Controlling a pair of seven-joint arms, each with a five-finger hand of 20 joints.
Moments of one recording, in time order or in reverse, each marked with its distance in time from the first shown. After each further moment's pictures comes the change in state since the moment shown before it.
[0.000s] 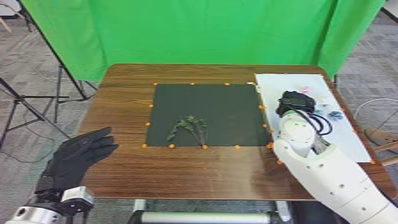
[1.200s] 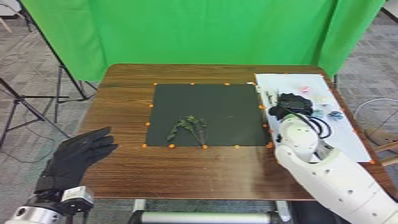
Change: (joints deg) left arm -0.6 -1.4 -0.1 -0.2 1.6 -0.1 -1.2; right arm -0.4 3.6 -3.3 -3.8 3.3 2.2 -0.5
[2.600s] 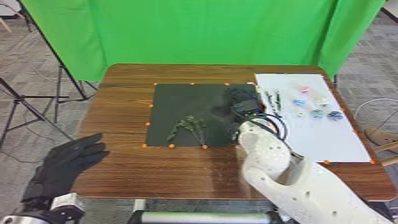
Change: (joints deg) left arm 6.6 -1.2 -4.5 -1.9 -0.4 0.9 -0.3; right arm 1.2 -3.2 -9.6 -15.0 -2.7 5.4 -4.9
